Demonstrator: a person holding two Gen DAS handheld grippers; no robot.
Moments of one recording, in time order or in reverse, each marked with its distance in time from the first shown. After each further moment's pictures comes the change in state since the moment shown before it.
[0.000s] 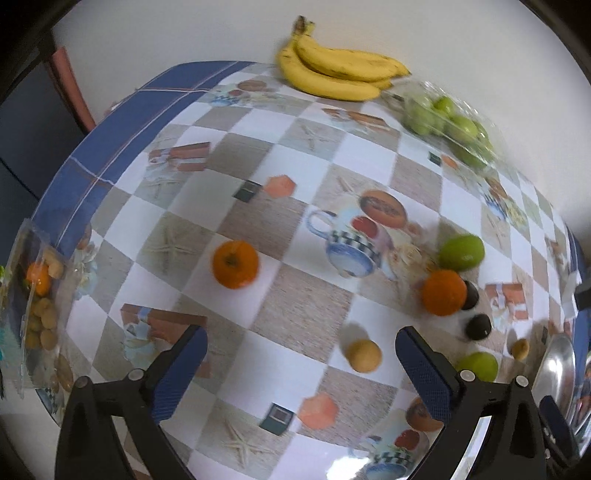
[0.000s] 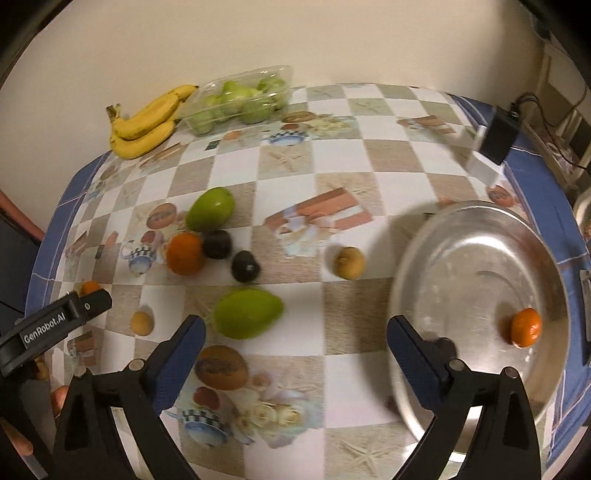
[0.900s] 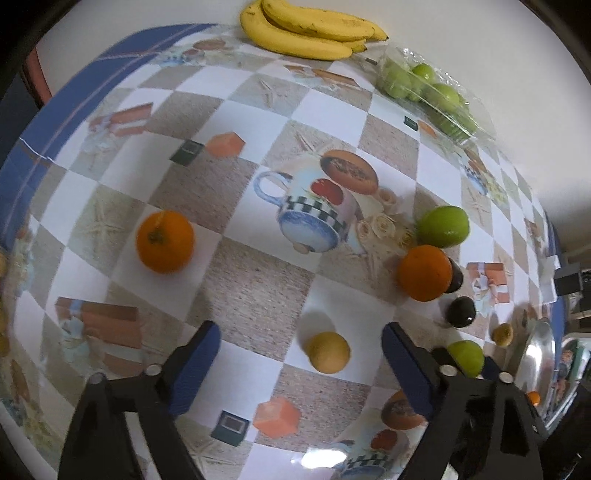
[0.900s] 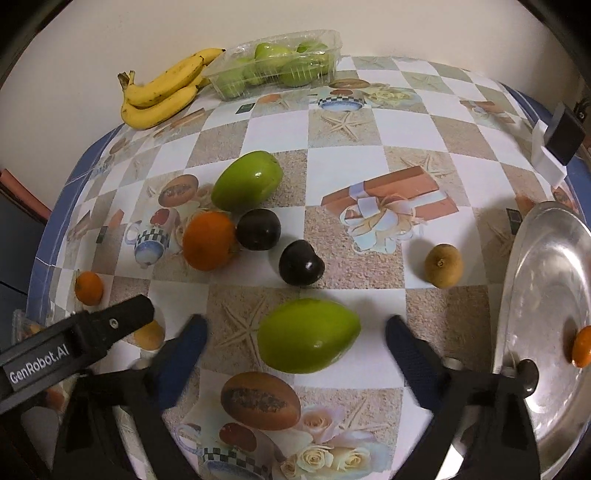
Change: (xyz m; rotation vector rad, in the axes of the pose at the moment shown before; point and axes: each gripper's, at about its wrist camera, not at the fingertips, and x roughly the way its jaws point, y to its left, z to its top) left arm 0.039 -0.016 -0.001 0.024 0.131 -0.167; right arm 0.059 0.033 0.004 -0.033 0.067 0.067
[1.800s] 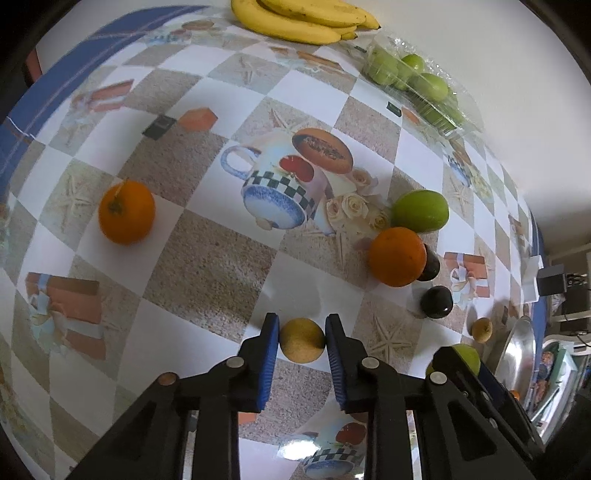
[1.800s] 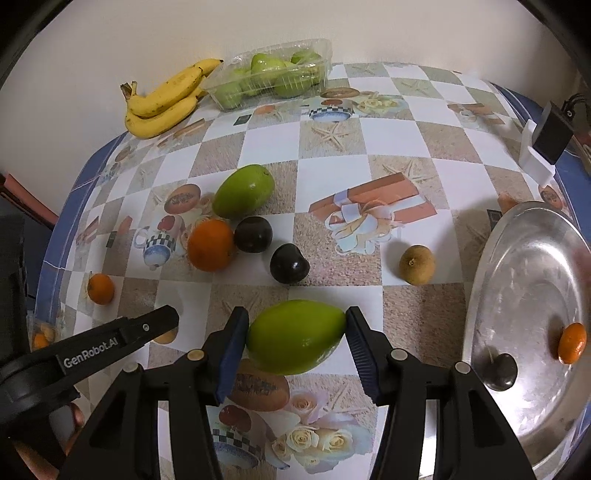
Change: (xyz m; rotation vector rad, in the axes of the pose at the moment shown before) left arm 0.007 -0.014 -0.006 -0.031 0.029 -0.058; right arm -0.023 -0.010 0.000 0.009 -0.005 0.012
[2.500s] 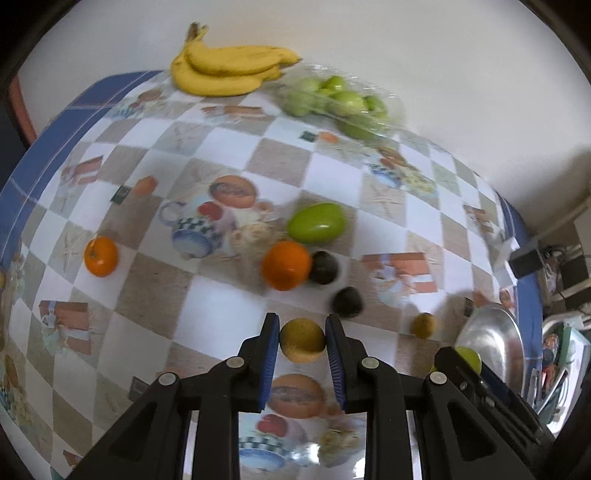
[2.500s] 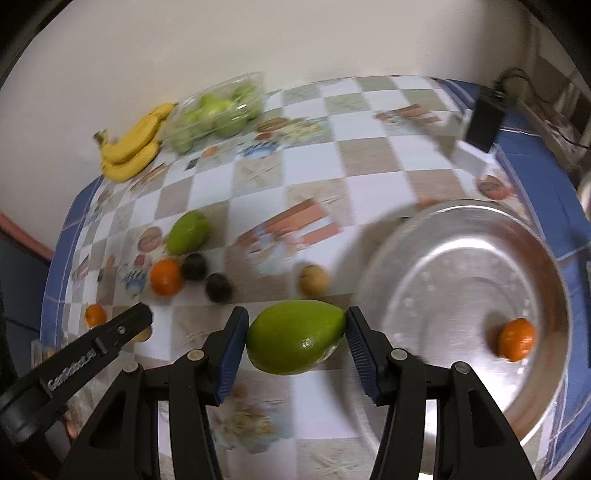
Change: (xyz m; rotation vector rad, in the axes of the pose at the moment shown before) left arm -0.035 -0.086 -0.024 0.148 -0.145 0.017; right arm -0.047 -0.070 0.008 0.121 -0.052 -0.038
